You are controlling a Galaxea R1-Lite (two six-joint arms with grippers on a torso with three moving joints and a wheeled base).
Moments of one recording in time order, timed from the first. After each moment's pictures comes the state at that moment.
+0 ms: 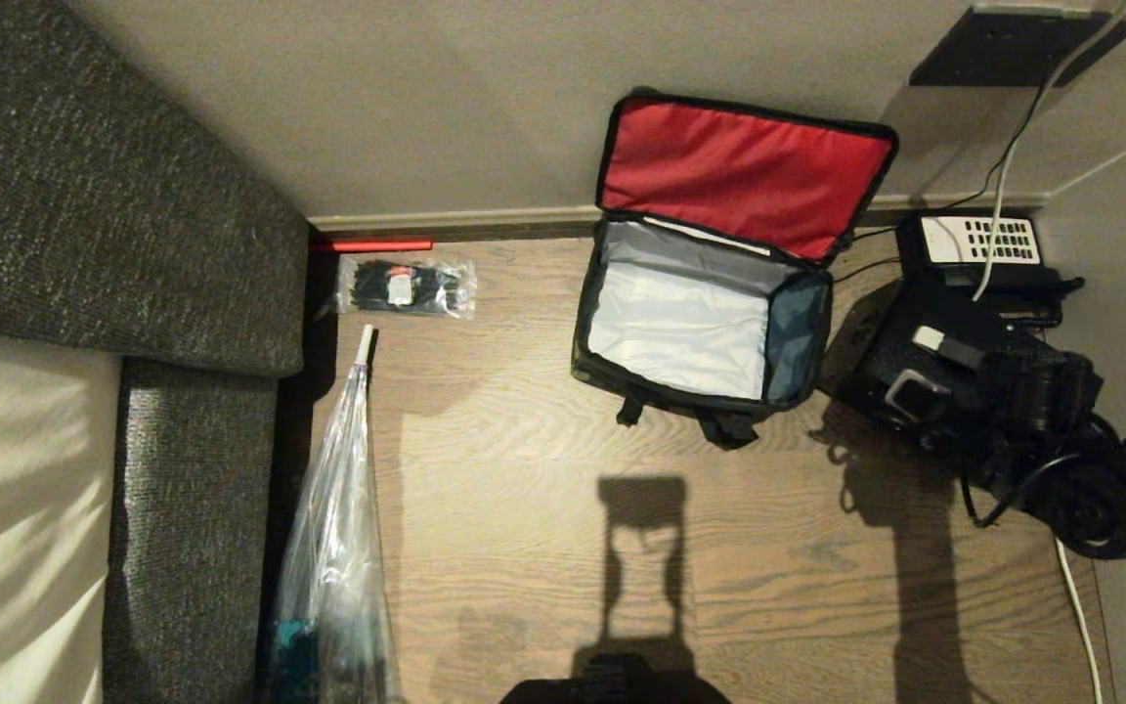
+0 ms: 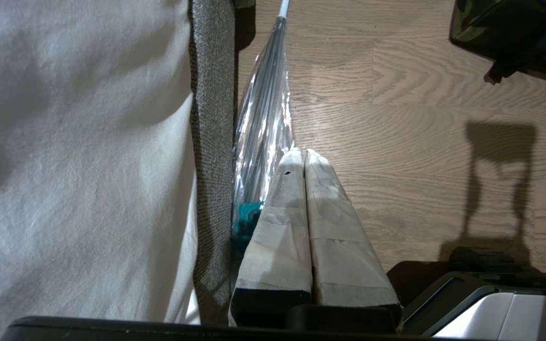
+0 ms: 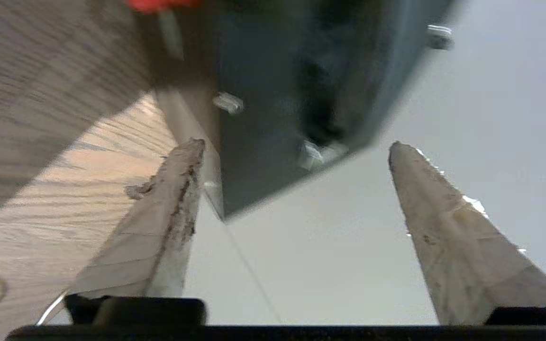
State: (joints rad) left arm 0.00 0.00 0.00 0.01 0.01 0.00; right arm -0.03 2.01 -0.70 -0.99 -0.59 -1.14
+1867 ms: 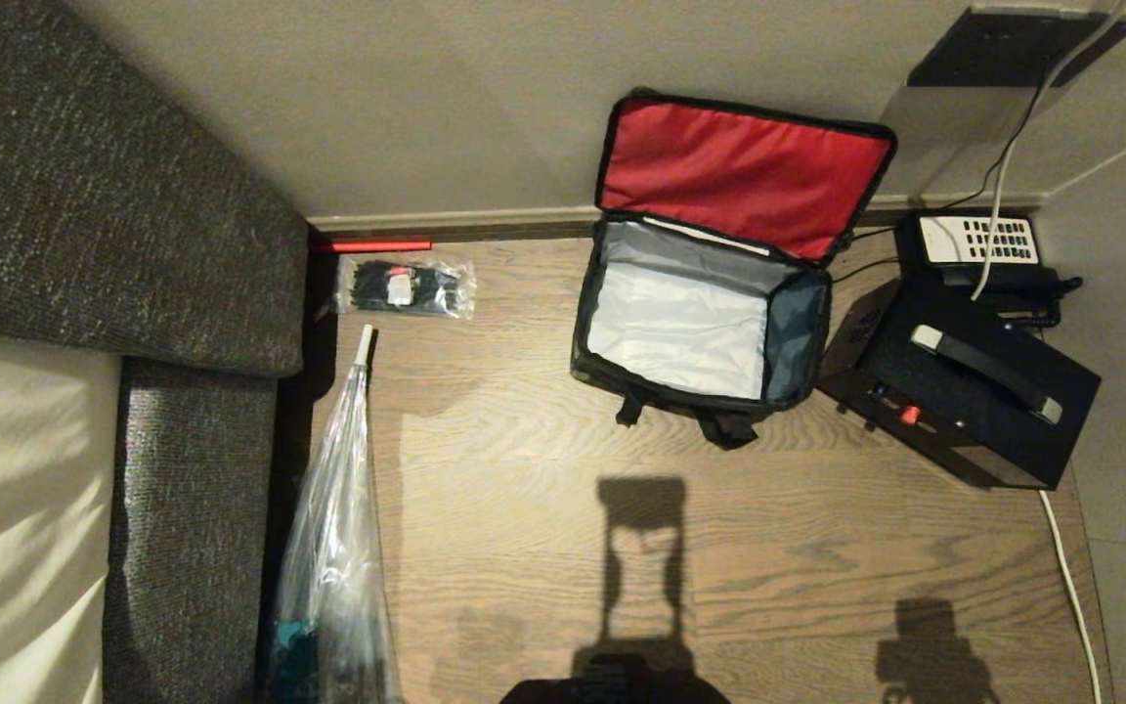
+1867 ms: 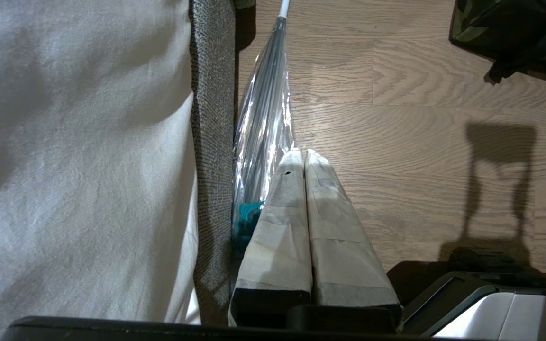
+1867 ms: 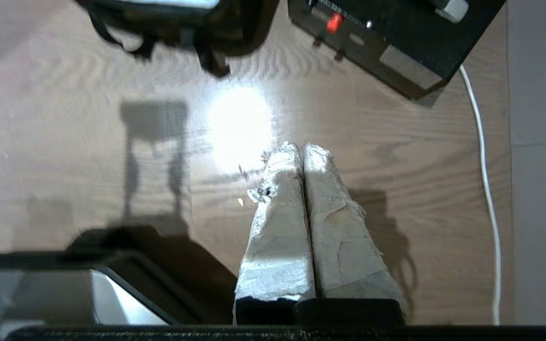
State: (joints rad) left arm 0.00 0.00 0.00 0.01 0.01 0.00; right arm 0.01 0.06 0.00 -0.03 0.00 0.03
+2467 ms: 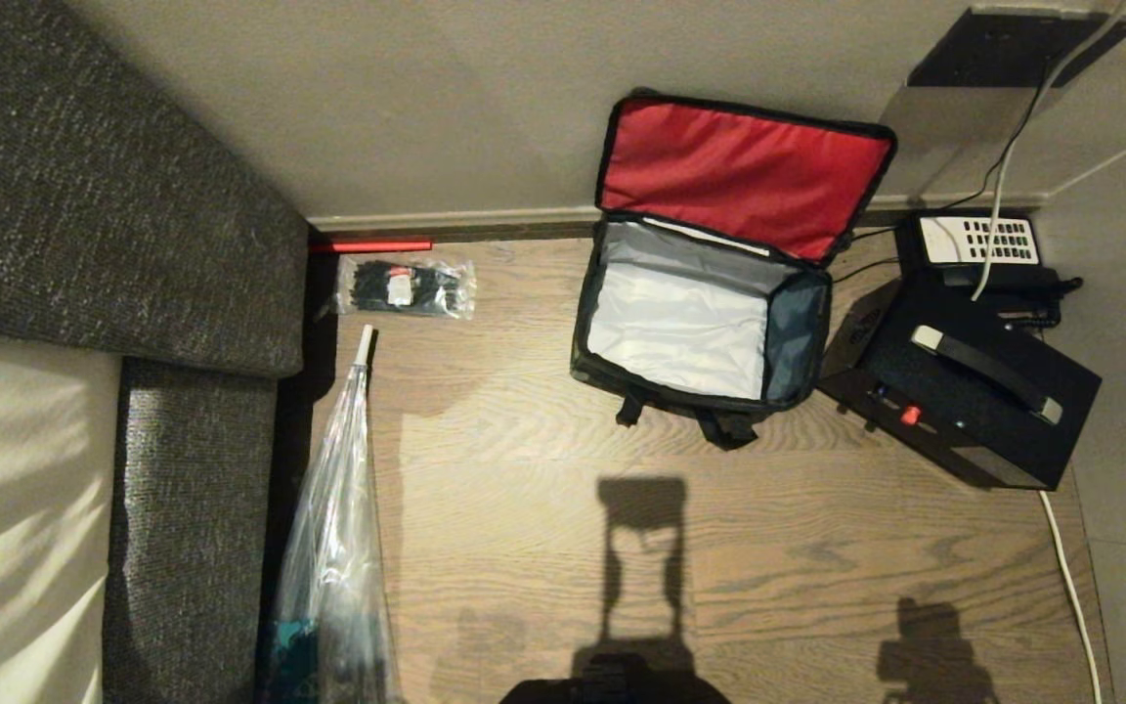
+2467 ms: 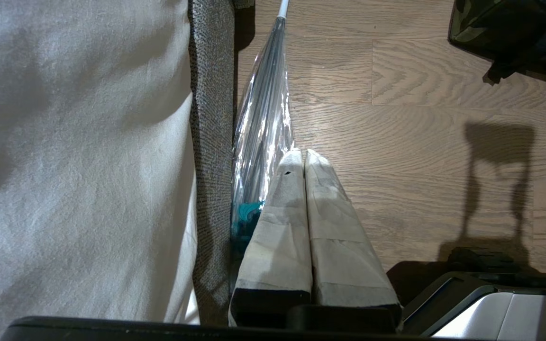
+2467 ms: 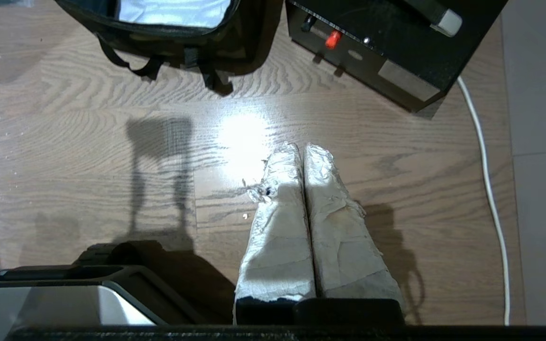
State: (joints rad) left arm 0.00 0.00 0.00 0.01 0.01 0.00; right arm 0.01 0.01 0.00 -0.03 -0.01 0.05
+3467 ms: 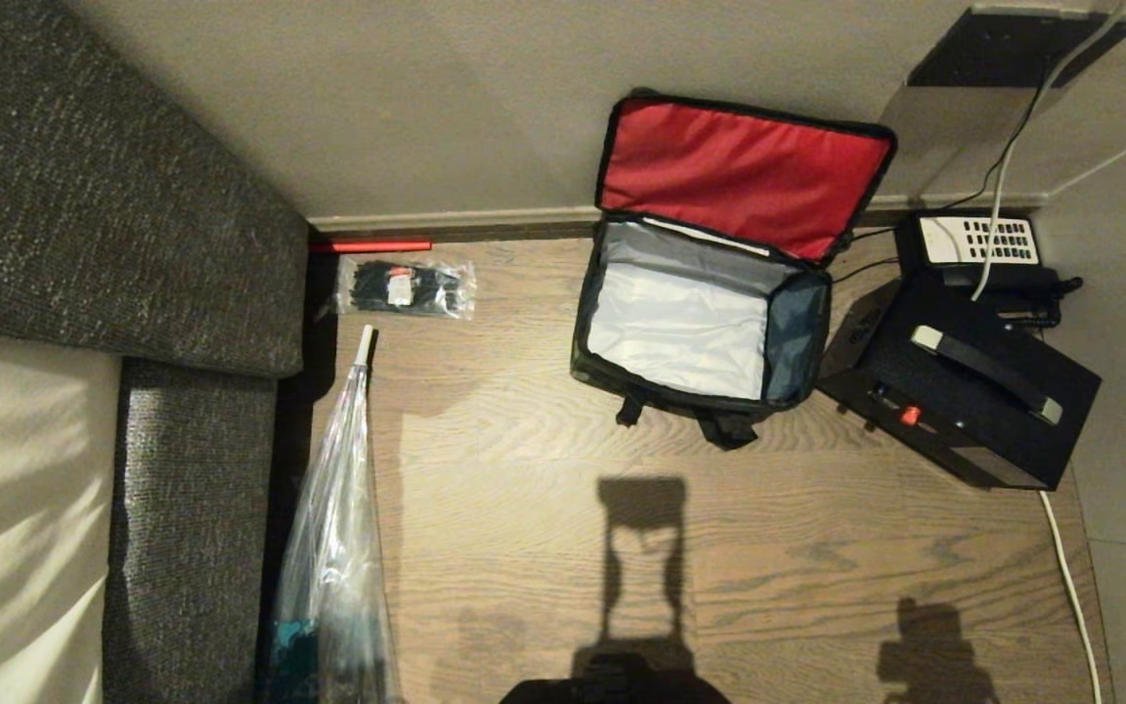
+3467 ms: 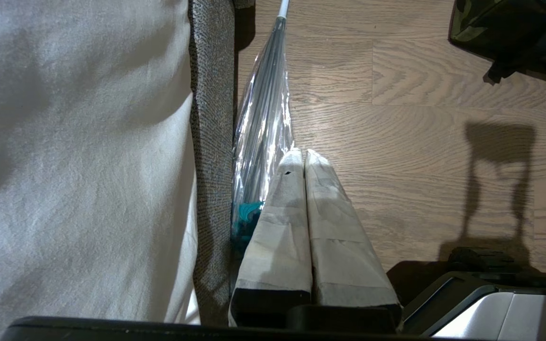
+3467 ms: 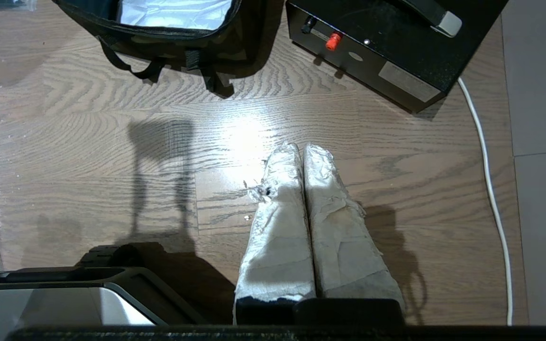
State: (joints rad) left arm 0.00 0.00 0.00 0.01 0.01 0.00; right arm 0.01 -0.01 0.00 -0.03 -0.01 0.06
